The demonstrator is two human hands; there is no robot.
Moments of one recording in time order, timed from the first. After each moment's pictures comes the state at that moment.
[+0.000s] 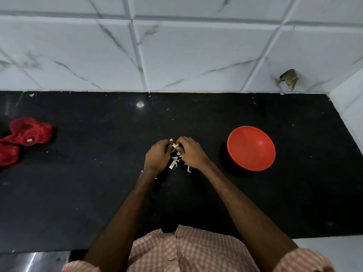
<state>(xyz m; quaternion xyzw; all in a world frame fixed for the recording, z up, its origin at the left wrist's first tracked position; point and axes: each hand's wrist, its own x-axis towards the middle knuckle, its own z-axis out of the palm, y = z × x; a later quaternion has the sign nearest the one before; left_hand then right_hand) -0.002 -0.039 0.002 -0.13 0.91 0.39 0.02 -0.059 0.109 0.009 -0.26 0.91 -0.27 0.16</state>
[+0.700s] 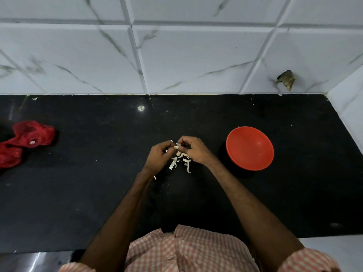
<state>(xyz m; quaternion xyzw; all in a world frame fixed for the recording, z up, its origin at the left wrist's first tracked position) 0.006 -0.036 0.021 -0.06 0.83 0.55 0.02 -0.067 0.125 0.024 -0.20 0.83 -0.46 0.23</state>
